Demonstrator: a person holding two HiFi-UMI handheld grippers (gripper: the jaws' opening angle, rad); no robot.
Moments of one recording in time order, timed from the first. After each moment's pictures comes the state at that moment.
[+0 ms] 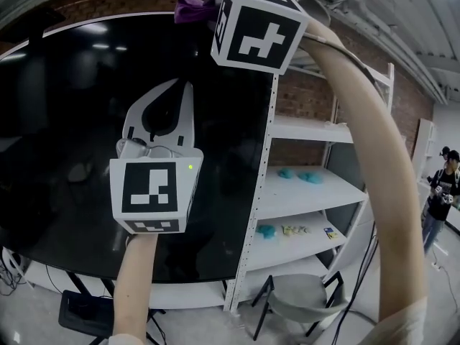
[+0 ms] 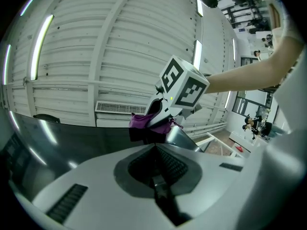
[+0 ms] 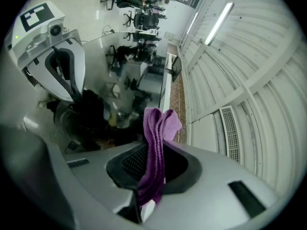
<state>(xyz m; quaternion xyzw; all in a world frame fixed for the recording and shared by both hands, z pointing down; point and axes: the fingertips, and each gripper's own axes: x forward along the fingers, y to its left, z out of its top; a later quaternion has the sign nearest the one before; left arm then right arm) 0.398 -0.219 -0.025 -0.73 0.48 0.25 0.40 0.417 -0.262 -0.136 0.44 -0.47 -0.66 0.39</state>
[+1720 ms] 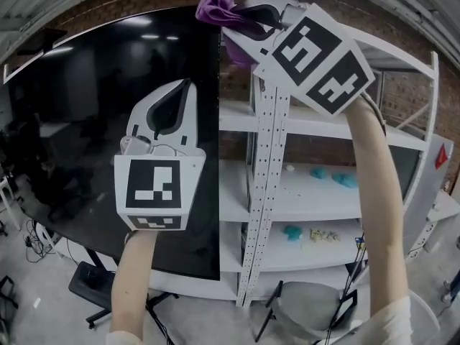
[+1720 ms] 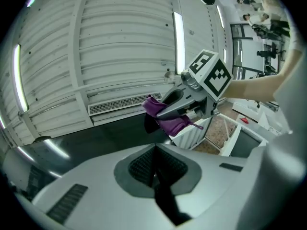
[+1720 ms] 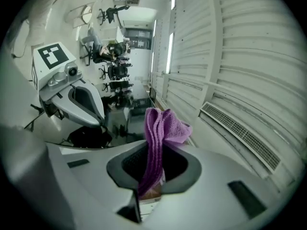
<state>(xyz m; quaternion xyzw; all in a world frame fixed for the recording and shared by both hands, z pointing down) 0.514 -0.236 -0.019 -0.68 0.57 0.14 0.43 0.556 -0.243 -0.108 0.35 -0.67 -0.65 0.13</state>
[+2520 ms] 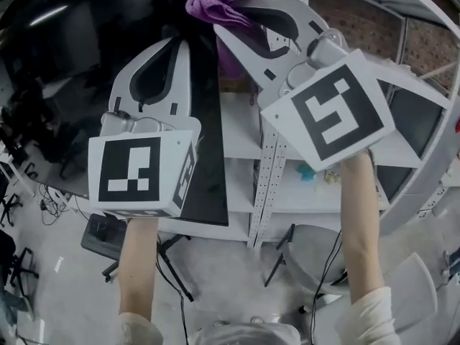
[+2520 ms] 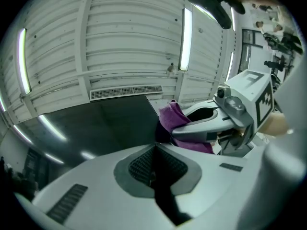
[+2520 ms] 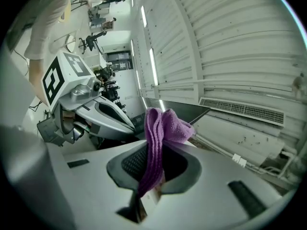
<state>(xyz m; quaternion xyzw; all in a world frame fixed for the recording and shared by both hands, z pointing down) 0.513 -0.364 -0.227 -0.69 0.62 0.16 0.35 0.555 -0.362 -0.252 0.25 -0.76 -0.60 0.04</state>
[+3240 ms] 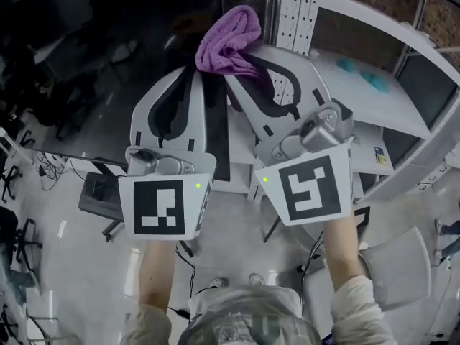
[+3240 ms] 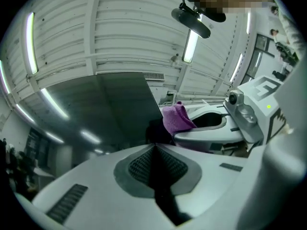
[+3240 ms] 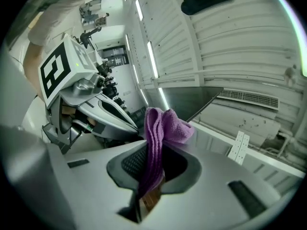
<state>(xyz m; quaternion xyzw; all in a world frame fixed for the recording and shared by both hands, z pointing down) 0.532 -0.370 -0.084 -0.72 0.62 0.16 0.25 0.573 -0.371 -0.096 0.29 -0.79 -0.54 0.07</state>
